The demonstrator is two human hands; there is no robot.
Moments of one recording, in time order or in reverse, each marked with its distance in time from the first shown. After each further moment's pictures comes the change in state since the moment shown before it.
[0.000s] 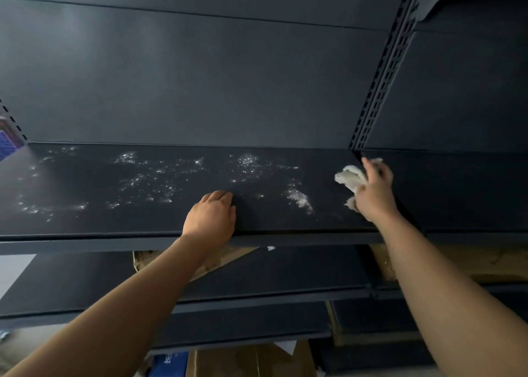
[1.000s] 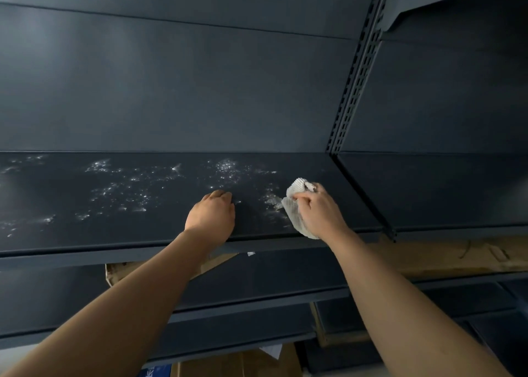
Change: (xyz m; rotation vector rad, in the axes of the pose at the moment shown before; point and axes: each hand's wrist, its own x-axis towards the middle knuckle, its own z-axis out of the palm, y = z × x) left_hand 0.024 0.038 0.006 -0.049 -0.079 0.006; right_hand -0.040 -0.026 0.026 -0.264 -0.143 -0.297
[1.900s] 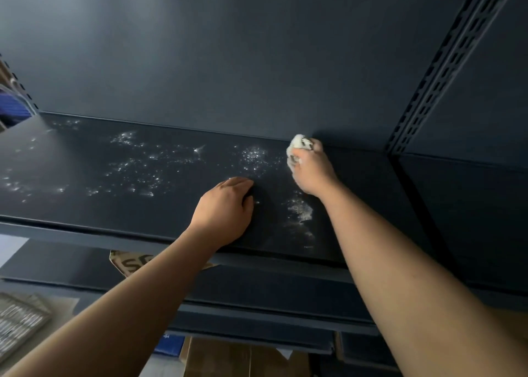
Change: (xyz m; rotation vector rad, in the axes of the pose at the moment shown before) left_hand 0.028 -0.002 0.018 -0.021 0.207 -0.034; right_hand 0.146 -0.020 0.069 0.101 -0.078 -0.209
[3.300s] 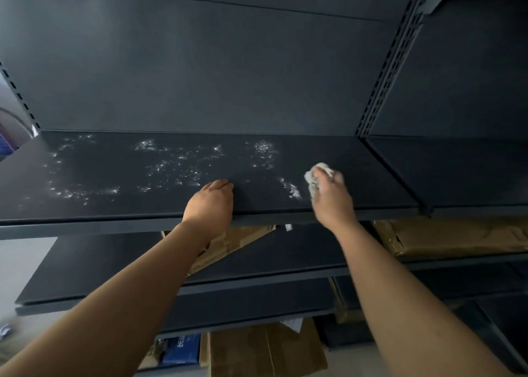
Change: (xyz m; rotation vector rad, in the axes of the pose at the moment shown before) left_hand -0.059 -0.103 -0.052 0.099 -0.175 0.160; right_hand -0.168 -0.090 -0.006 -0.153 0.189 0.299
